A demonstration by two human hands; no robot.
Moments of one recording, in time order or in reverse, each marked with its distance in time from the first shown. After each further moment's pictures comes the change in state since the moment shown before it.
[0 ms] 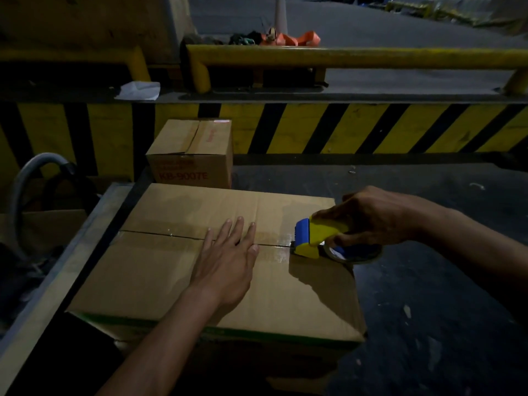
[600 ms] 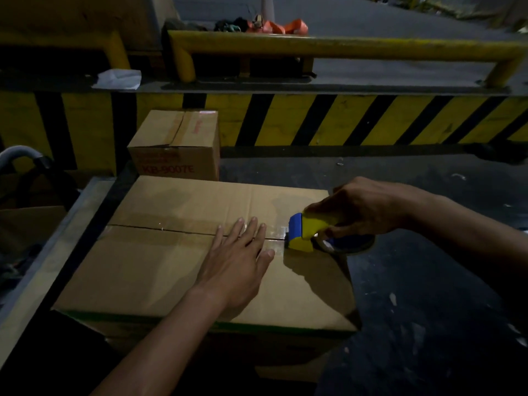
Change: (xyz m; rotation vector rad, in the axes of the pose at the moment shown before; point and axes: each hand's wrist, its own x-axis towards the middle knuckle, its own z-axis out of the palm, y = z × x) left_hand 0.001 0.030 0.006 0.009 -0.052 0.127; right_hand -0.001 0.005 -0.005 -0.007 -0.022 -0.035
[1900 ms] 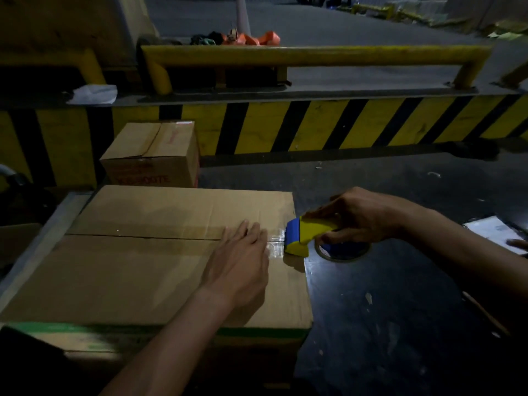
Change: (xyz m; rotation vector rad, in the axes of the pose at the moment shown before) left_hand 0.024 0.083 0.000 0.048 0.022 0.058; right_hand -0.053 0.061 0.031 0.062 0.083 0.040
